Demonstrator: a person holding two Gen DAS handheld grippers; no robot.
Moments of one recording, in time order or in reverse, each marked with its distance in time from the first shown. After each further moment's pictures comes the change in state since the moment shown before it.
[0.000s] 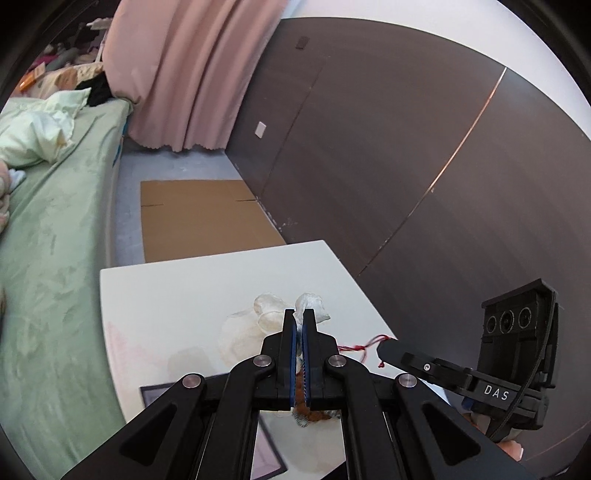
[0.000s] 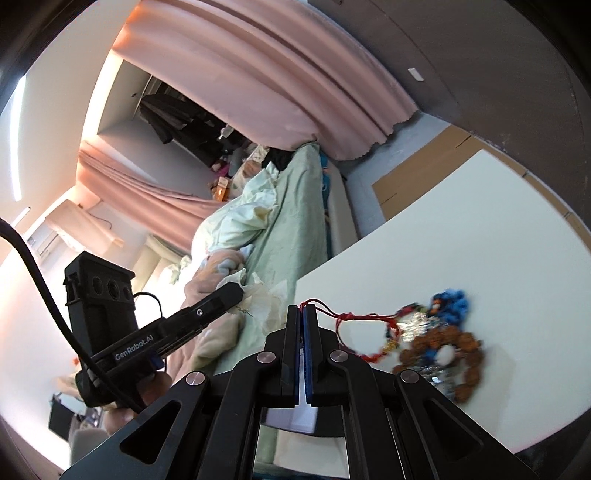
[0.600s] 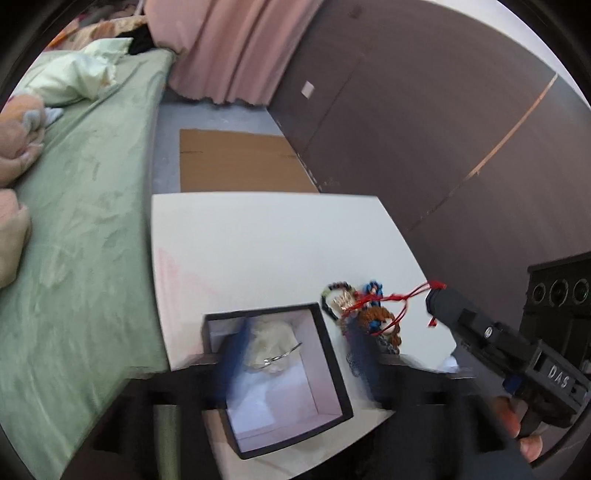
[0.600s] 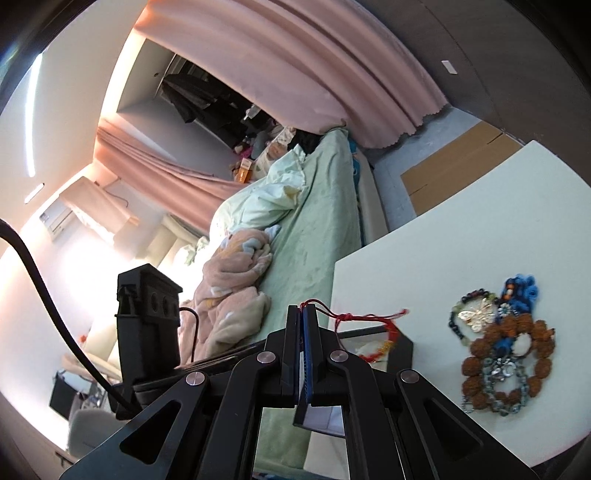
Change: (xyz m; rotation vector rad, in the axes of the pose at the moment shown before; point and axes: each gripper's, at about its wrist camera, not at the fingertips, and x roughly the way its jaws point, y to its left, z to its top) left arm -0.011 0.061 -0.037 -0.132 0.116 0.101; right arm 0.045 0.044 -0.020 -0.064 0.048 0.060
